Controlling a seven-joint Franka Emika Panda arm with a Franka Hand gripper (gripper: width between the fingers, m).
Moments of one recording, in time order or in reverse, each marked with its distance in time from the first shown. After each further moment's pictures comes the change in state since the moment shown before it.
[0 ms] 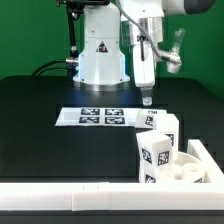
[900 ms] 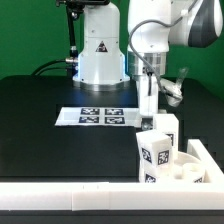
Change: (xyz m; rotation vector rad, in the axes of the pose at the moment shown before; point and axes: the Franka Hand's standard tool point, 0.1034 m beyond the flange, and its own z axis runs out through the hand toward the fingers) arm 0.016 0.026 0.054 -0.081 0.093 -0.096
